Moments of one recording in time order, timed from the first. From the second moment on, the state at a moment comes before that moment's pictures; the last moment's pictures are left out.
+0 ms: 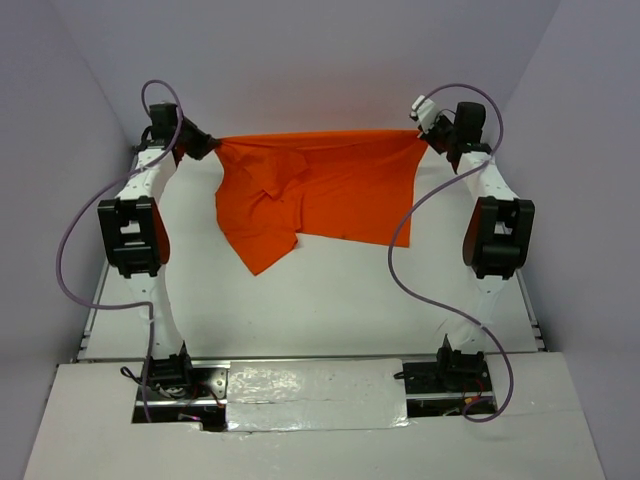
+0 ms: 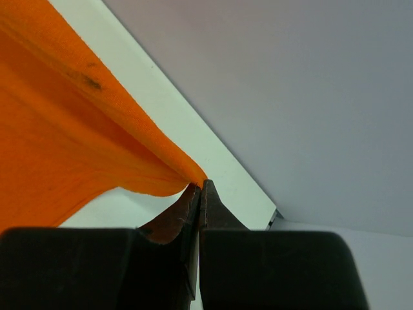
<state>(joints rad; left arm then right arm) 0.11 2.16 1.90 -0.29 0.28 -0.89 -0.10 2.06 1.74 -0.10 -0.37 -0.90</state>
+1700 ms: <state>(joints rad) 0.15 2.46 1.89 0.17 0.35 -0.93 -0.08 1.98 1.53 -0.06 -0.48 -0.95</state>
